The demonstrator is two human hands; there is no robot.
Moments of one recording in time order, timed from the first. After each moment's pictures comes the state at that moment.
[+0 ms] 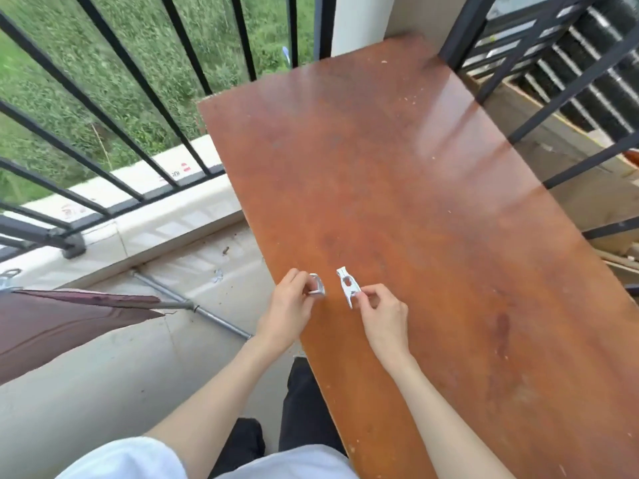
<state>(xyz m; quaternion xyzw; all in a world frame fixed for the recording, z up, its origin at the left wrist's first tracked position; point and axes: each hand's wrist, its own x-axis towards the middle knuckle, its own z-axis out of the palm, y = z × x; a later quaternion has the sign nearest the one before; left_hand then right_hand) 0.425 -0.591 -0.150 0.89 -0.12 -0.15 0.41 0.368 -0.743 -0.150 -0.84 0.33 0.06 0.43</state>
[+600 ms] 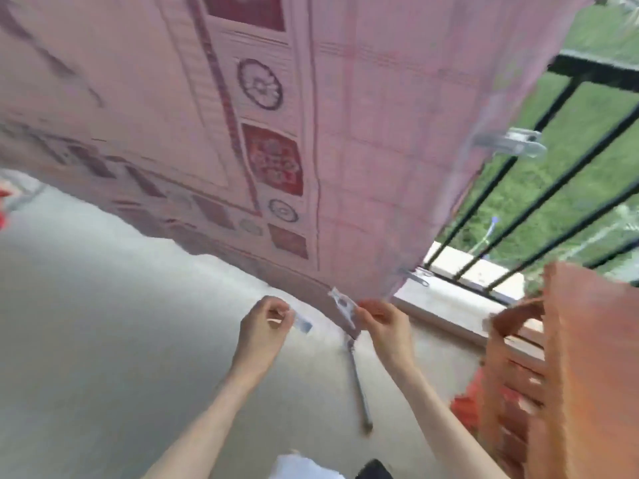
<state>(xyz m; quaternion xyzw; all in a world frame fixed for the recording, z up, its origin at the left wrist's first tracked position) 0.257 -0.116 -0.062 0.77 0.38 0.16 0.50 0.376 -0.271 -0.052 -0.79 -0.12 0.22 0.56</state>
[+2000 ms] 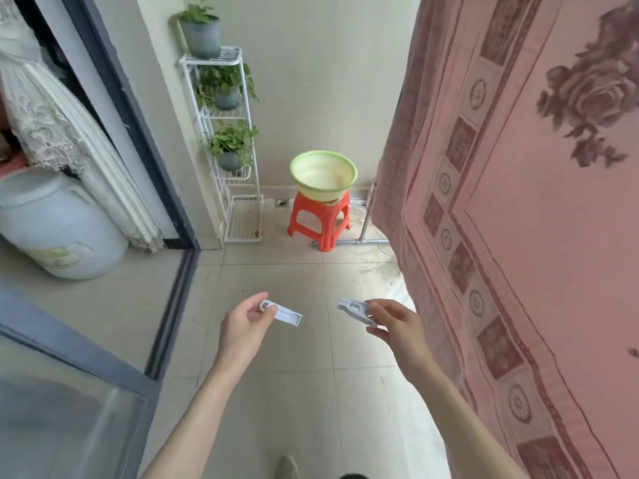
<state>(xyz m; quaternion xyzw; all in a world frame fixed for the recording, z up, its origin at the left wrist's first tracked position) -0.228 0.749 -0.003 0.36 0.71 0.44 0.42 0.005 0.790 -0.003 -0.56 -0.41 0.59 0.42</state>
